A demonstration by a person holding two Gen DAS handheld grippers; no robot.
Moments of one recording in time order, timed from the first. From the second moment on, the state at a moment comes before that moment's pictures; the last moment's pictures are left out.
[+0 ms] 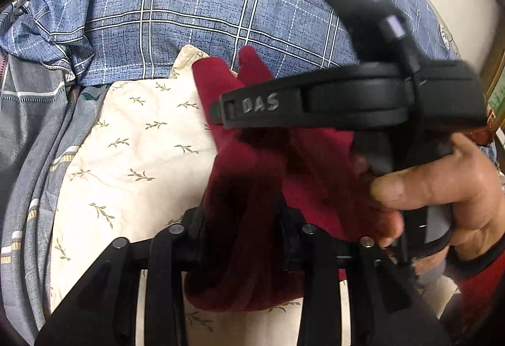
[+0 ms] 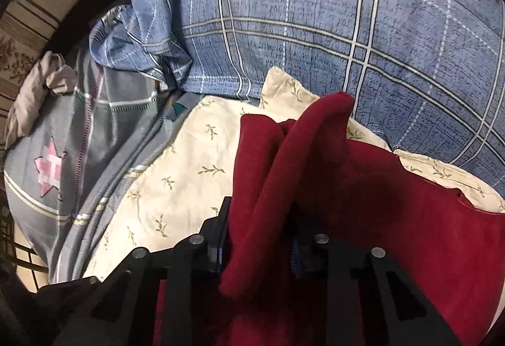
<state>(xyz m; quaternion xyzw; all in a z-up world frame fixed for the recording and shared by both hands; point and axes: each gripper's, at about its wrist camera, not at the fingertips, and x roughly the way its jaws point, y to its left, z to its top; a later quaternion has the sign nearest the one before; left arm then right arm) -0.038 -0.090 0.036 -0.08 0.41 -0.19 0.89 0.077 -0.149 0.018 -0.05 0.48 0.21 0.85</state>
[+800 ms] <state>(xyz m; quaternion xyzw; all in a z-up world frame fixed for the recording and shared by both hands) -0.064 -0.122 0.082 -0.09 0.39 -0.23 0.89 0.040 -0.208 0.081 -0.02 0.43 0.22 0.87</state>
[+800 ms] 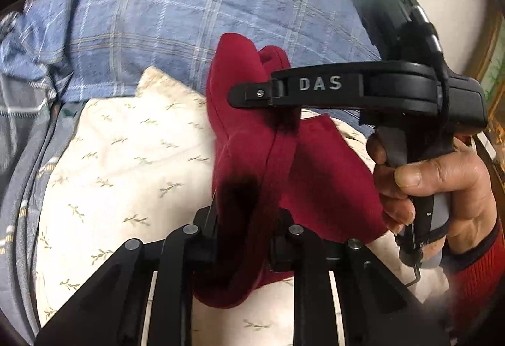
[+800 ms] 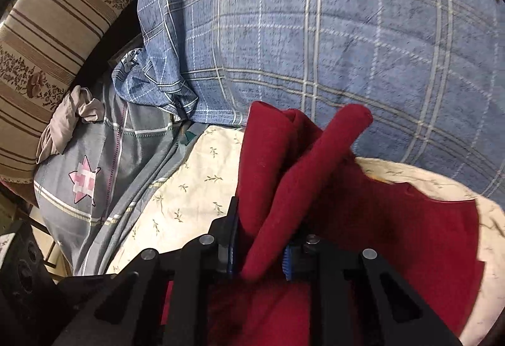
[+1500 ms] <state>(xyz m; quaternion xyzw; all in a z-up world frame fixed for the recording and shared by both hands) -0.055 -0.299 0.086 -0.04 0.43 -0.33 0.84 0.027 -0.361 0.086 -0.06 0.44 0.08 0.89</state>
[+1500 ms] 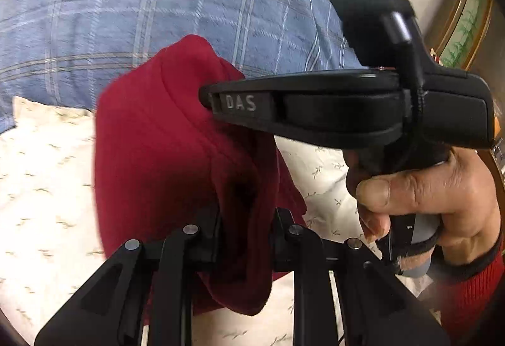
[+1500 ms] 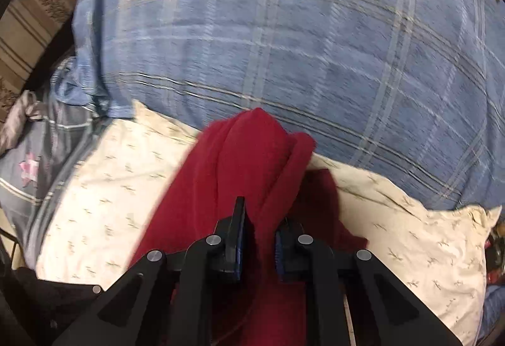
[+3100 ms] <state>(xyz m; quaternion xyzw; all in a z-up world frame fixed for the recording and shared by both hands) -0.057 -0.206 0.036 -0.02 0.44 -0.26 0.86 -0.065 -0.394 0.035 0.04 0.43 0.05 0.90</state>
